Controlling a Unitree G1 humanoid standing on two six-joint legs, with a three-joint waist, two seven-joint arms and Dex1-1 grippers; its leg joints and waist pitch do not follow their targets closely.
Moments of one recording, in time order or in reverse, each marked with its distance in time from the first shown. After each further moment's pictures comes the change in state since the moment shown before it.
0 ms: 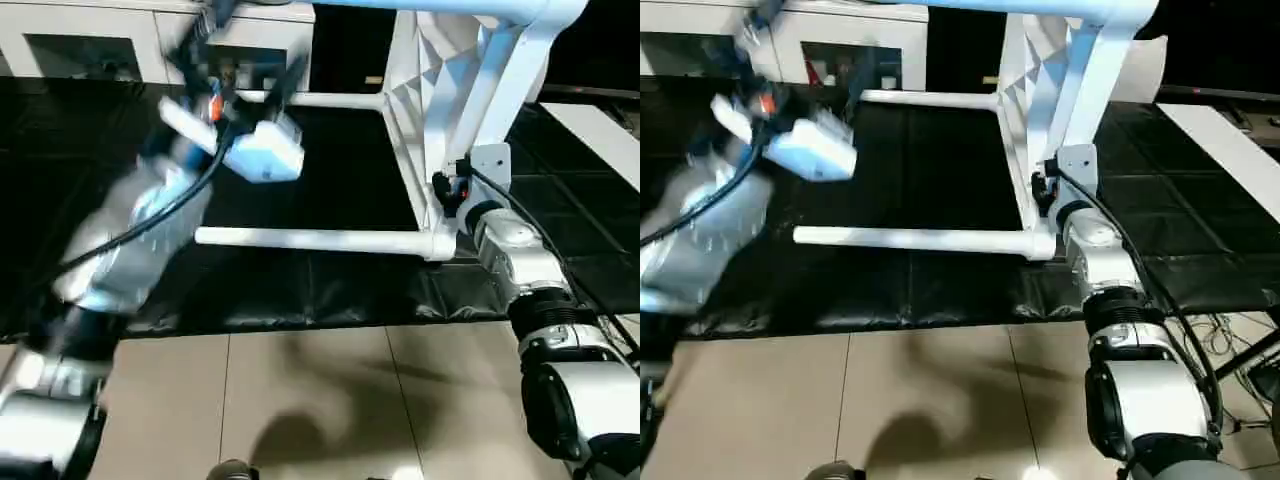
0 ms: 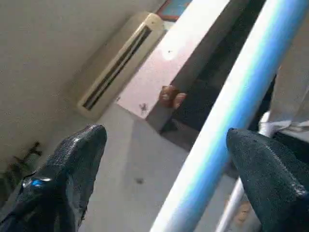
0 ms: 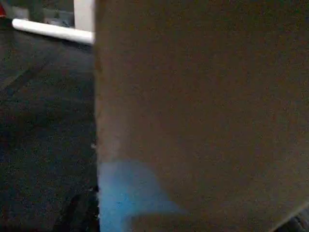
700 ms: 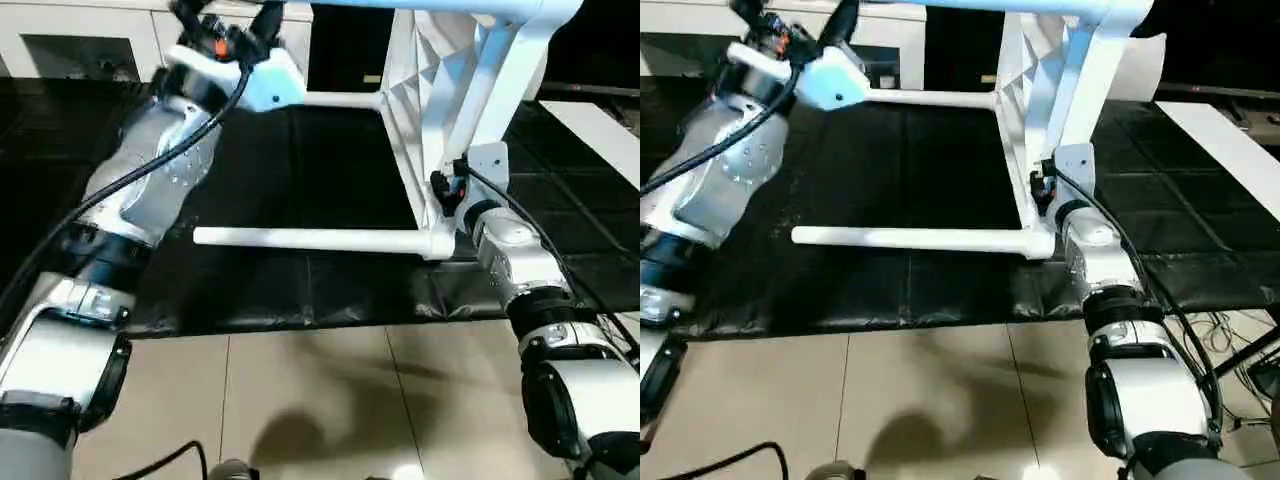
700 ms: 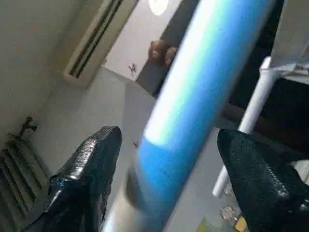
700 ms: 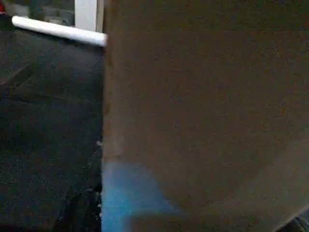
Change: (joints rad) left arm -0.191 -0.044 -0.035 0.348 0.052 0.044 0.035; right arm -0.001 -0.008 0.024 0.001 -0.010 -0.014 0.001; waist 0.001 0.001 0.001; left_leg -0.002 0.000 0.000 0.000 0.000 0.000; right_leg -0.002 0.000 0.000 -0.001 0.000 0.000
